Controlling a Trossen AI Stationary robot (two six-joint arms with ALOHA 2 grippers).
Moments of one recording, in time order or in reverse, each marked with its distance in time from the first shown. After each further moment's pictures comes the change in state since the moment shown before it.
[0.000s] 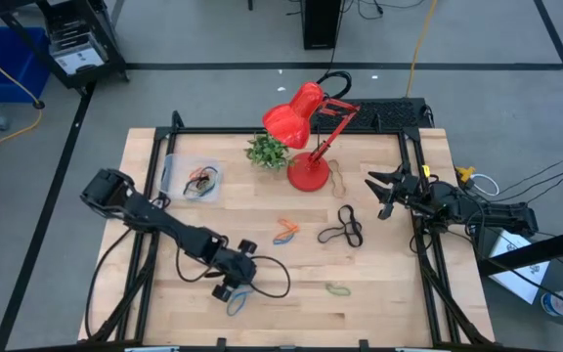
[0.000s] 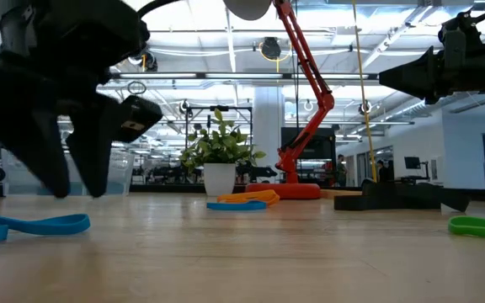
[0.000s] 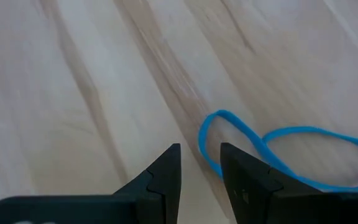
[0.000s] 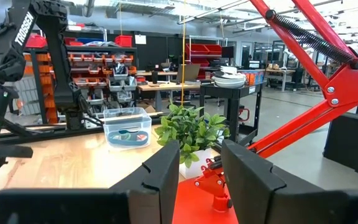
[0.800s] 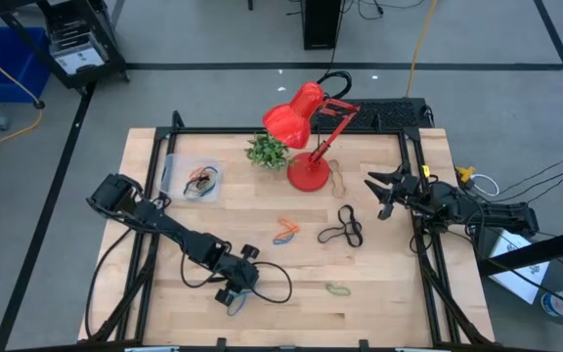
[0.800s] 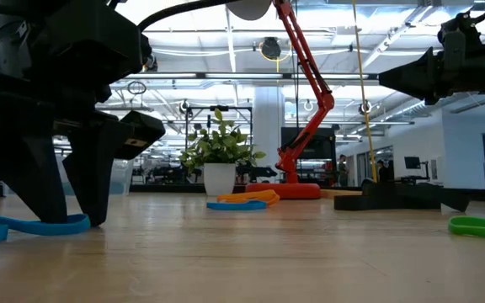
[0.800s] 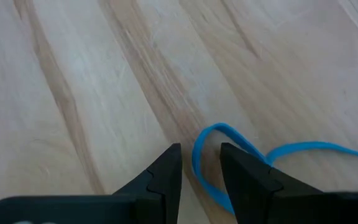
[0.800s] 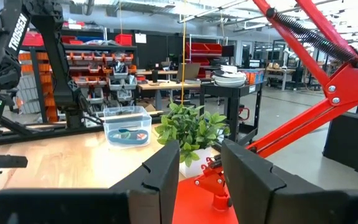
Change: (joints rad) left arm -0.019 0.107 0.004 0.079 -0.005 -0.020; right arm 0.000 0.008 0.000 0.000 0.000 0.000
